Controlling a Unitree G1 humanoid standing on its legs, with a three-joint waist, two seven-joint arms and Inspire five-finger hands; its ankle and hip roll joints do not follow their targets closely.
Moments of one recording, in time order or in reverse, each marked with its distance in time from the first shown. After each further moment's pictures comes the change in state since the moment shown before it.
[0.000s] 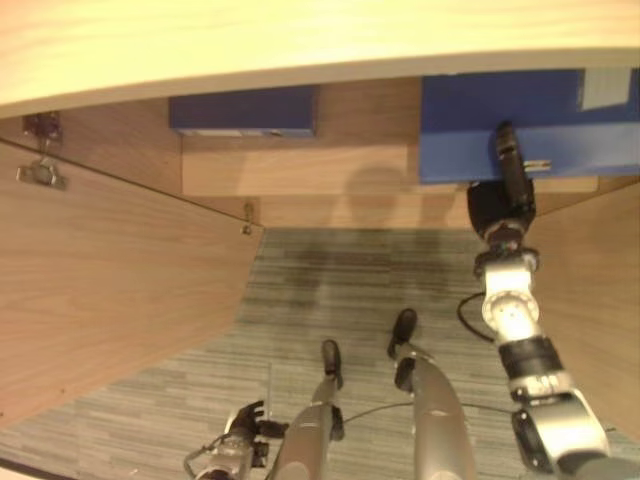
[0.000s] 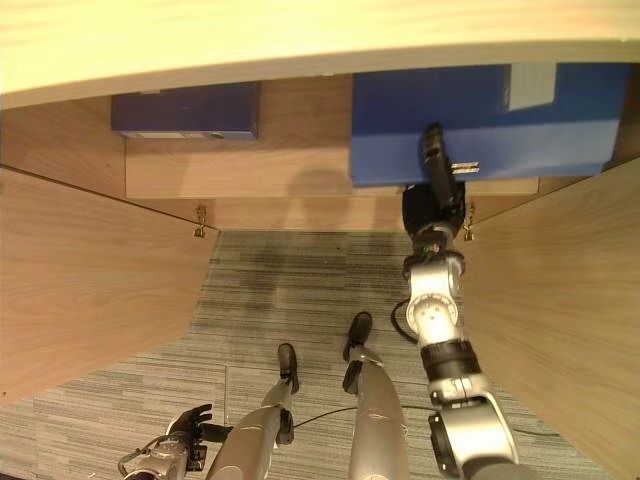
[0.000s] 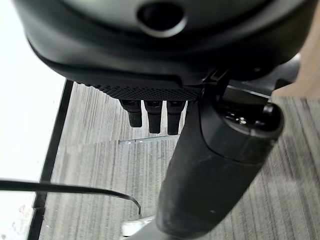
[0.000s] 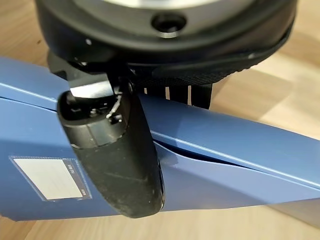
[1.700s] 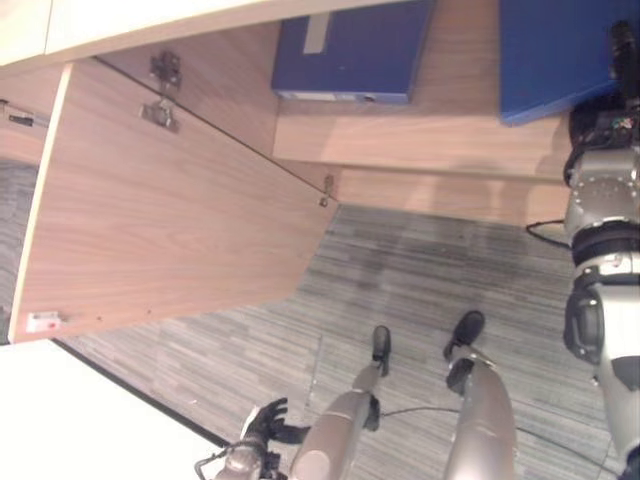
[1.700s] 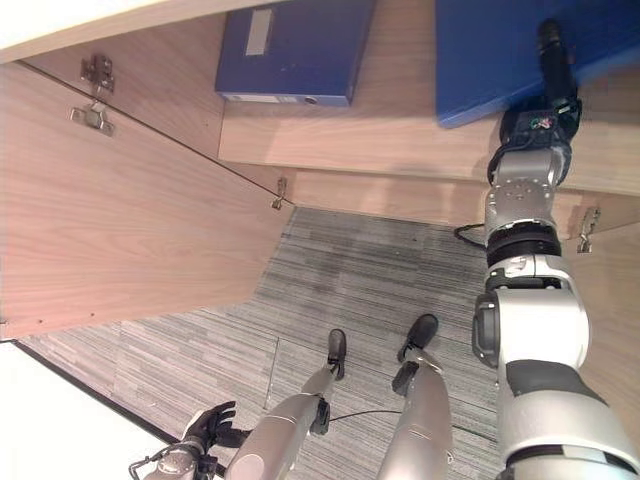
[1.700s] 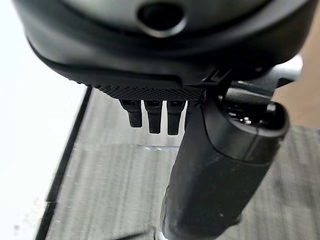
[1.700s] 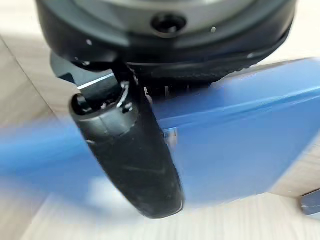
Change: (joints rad) left arm 0.138 0.025 -0.194 -0.164 -0.049 -0.058 -0.058; right arm -0.500 -0.215 -0.085 0.576 0.142 0.032 -0.074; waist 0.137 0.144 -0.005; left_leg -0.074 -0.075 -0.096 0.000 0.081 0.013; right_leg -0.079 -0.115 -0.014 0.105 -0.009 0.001
